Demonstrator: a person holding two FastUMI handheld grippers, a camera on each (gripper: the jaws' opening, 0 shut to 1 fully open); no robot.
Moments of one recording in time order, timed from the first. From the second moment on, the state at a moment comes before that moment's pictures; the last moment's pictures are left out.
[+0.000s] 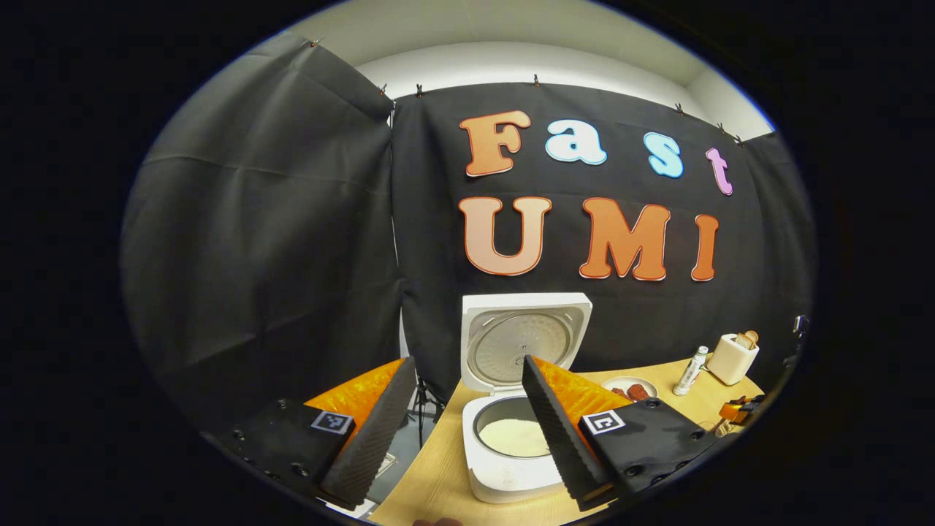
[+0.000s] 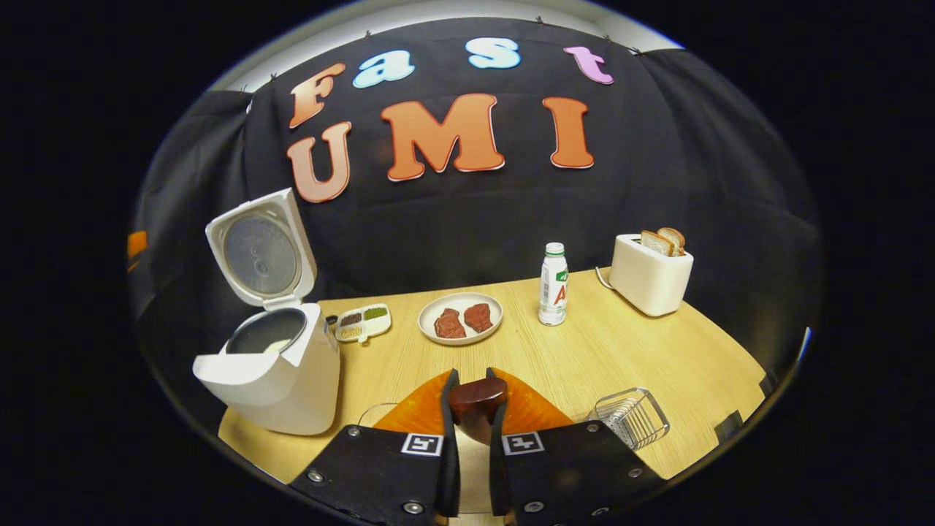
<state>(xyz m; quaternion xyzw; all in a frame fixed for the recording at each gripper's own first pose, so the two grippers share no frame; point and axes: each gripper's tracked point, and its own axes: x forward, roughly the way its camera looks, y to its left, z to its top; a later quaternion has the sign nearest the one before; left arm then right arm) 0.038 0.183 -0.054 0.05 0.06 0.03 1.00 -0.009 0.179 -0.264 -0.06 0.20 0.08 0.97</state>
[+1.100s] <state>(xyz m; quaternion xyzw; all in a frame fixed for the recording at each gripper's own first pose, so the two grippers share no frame) 0.043 0.165 -0.063 0.05 0.07 0.01 1.00 -0.029 0.138 -0.313 0.50 0.18 -0.01 0.85</state>
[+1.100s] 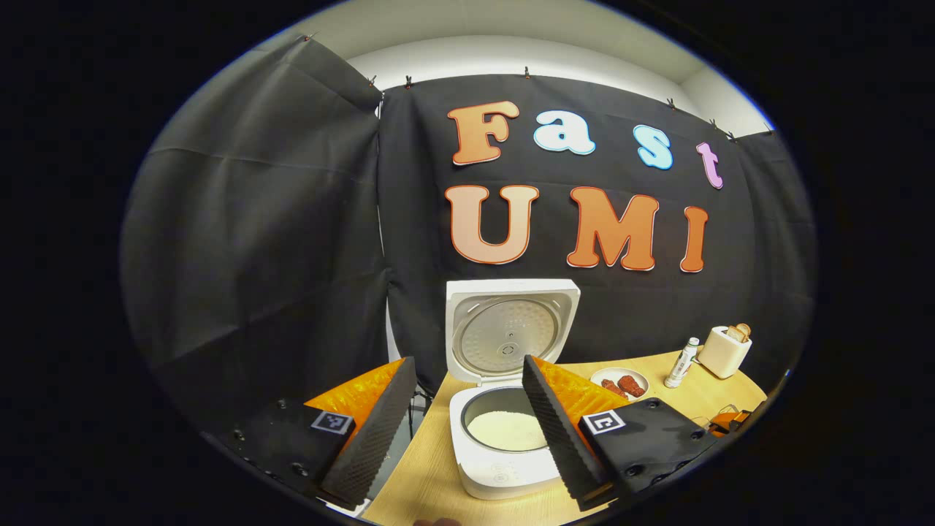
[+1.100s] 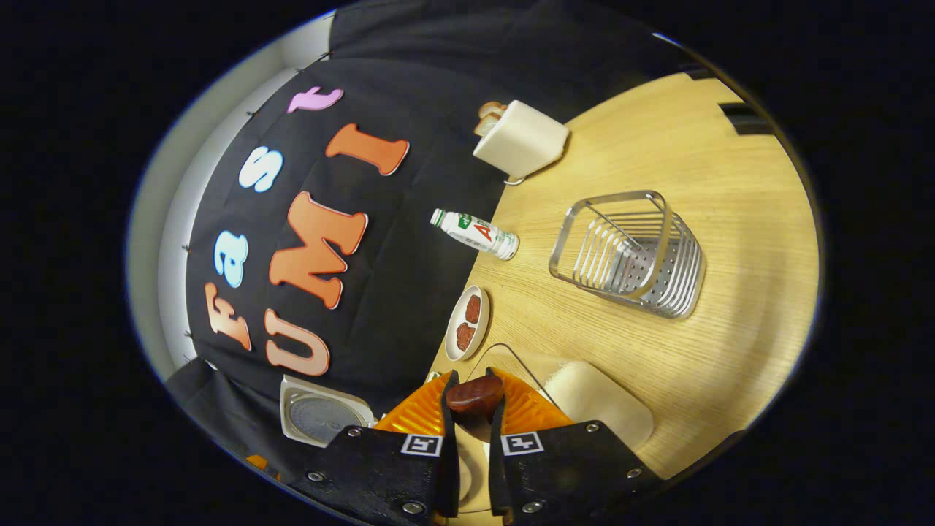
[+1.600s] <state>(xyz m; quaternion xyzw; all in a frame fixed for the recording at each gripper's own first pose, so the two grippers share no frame) 0.037 0.183 -0.051 0.05 0.06 0.02 1.00 -0.021 0.152 -0.288 0.56 0.17 0.01 0.81</state>
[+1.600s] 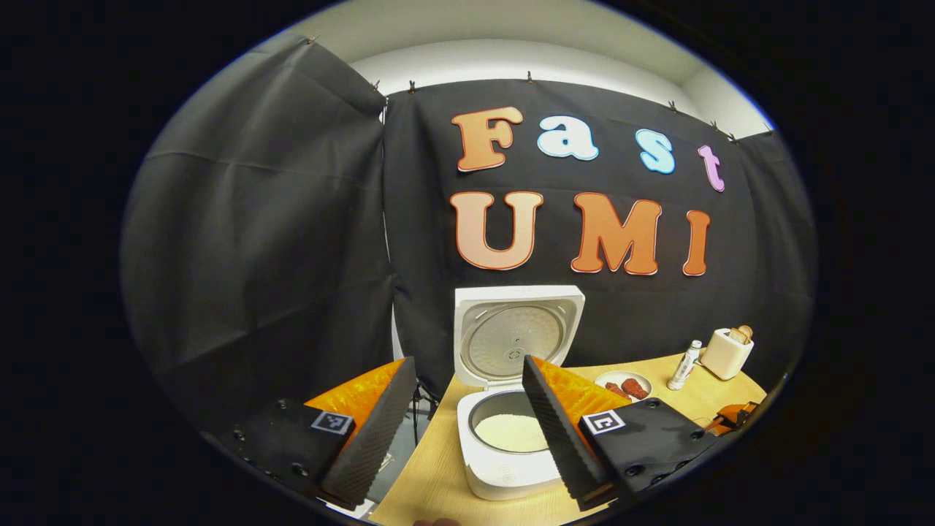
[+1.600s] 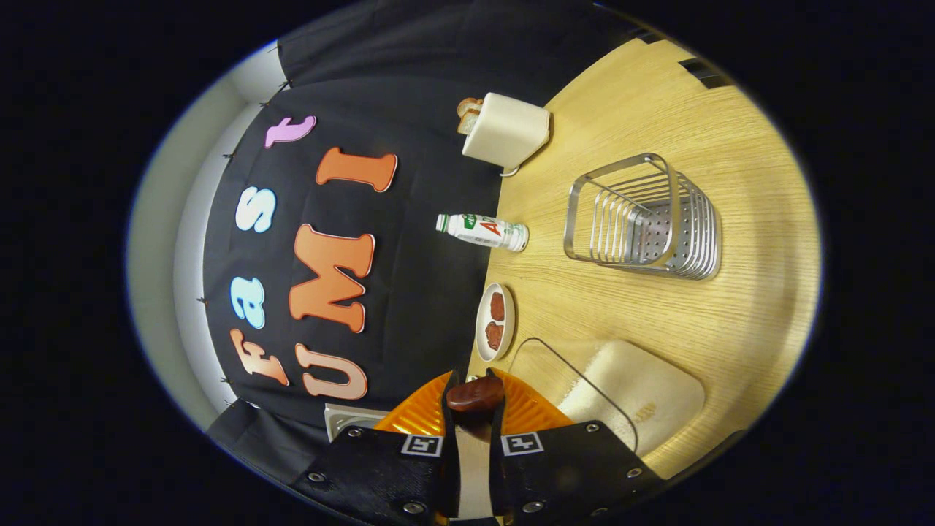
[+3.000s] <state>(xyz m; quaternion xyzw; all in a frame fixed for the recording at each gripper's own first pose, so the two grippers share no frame) 0.033 0.236 -0.049 0.02 0.05 0.05 1.00 0.032 0.227 -0.182 0.60 0.15 0.07 0.78</state>
